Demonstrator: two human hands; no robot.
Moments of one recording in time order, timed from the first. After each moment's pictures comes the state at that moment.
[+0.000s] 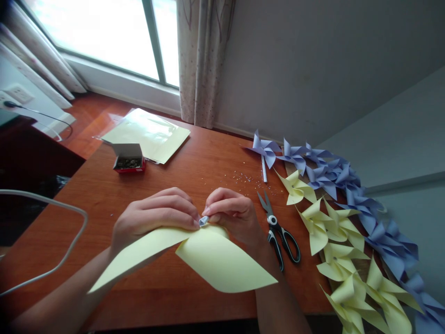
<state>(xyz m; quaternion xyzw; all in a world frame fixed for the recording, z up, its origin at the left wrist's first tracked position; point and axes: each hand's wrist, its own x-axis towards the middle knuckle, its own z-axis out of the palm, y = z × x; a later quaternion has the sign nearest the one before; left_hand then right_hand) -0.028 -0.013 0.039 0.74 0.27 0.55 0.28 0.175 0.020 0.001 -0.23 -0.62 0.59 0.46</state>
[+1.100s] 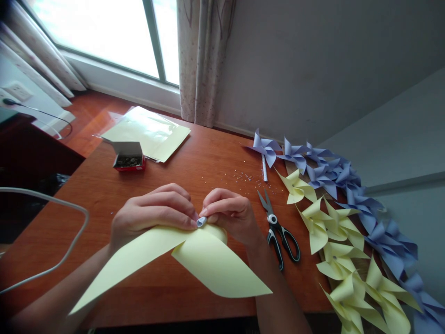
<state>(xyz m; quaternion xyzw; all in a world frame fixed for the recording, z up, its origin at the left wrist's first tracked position) -0.029 -0.012 0.035 0.72 0.25 0.58 0.30 0.173 0.018 -0.007 -0.21 -0.62 0.60 0.46</state>
